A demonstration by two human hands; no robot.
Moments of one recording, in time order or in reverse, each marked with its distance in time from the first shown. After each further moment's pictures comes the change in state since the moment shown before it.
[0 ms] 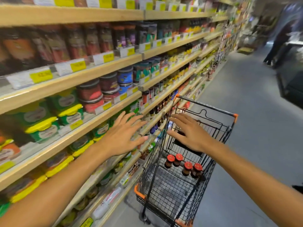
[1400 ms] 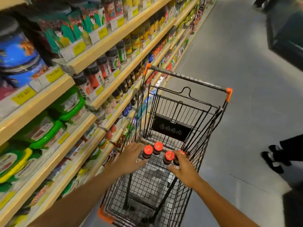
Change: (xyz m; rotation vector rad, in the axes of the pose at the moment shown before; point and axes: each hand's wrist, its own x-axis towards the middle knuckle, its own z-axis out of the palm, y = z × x) left_hand 0.226 0.024 0.323 -0.411 -0.546 -0.105; right_hand -0.022 0.245 0.251 0.615 -0.249 0.663
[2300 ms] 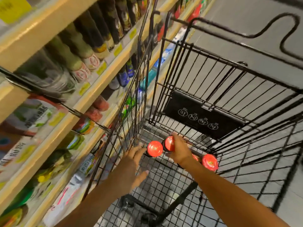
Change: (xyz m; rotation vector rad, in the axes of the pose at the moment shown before) left_hand 0.164 -0.131 0.178 -0.284 0.017 -0.224; right_hand 0.302 0.155 0.154 -0.092 -0.146 0.221
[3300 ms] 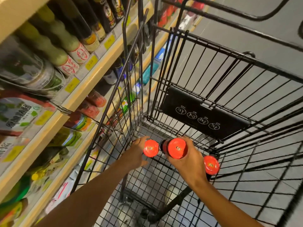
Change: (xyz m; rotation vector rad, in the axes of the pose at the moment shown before) left_hand 0.089 -0.005 0.033 -0.030 -0.148 -0.101; right_hand -0.063 0.012 -0.029 0.280 0.305 -0.088
